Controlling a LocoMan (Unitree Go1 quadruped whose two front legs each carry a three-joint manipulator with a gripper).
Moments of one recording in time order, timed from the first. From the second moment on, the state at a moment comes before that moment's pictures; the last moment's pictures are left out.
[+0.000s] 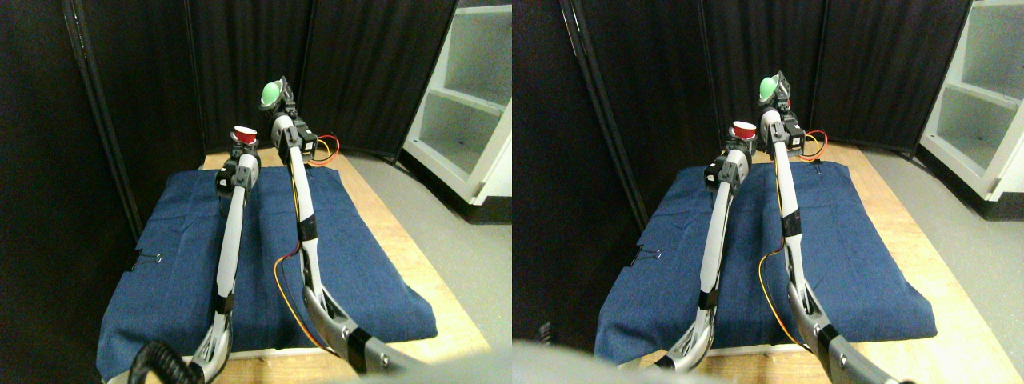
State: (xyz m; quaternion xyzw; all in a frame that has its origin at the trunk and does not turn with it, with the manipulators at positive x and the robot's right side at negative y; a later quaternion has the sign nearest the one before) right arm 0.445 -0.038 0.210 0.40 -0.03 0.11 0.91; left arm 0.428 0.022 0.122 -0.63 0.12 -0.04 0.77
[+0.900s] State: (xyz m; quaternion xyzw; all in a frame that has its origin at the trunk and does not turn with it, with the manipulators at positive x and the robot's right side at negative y) right arm 0.455 -0.028 0.197 0.35 0.01 0.18 0.92; left arm 0.416 0.011 0.120 -0.63 0.13 -0.04 0.77
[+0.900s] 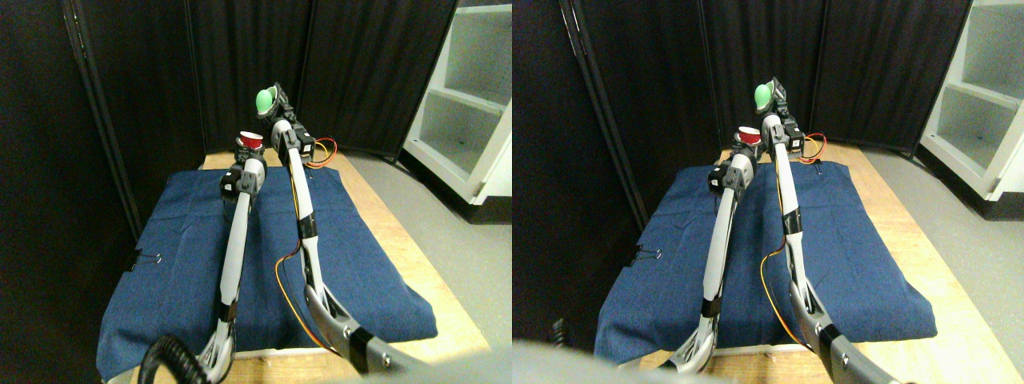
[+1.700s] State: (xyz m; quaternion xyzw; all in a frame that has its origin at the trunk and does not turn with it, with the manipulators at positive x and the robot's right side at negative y) right arm 0.454 -0.026 0.198 0.30 -0.01 0.20 0.93; left arm 0.430 0.020 0.122 -0.63 0.12 -0.05 0.77
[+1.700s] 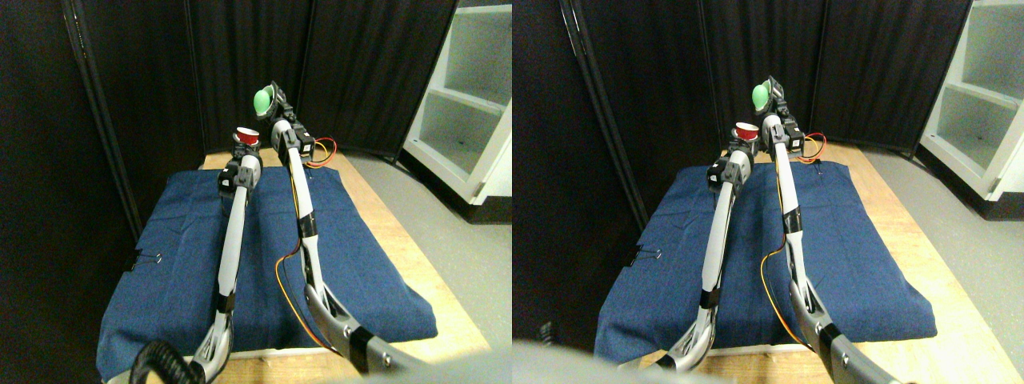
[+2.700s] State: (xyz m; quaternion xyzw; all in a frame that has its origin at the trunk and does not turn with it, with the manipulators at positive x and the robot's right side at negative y) right arm 0.455 -0.016 0.193 0.18 -0.02 0.22 0.96; left arm 0.432 0.019 0.130 -0.63 0.11 -0.05 0.77
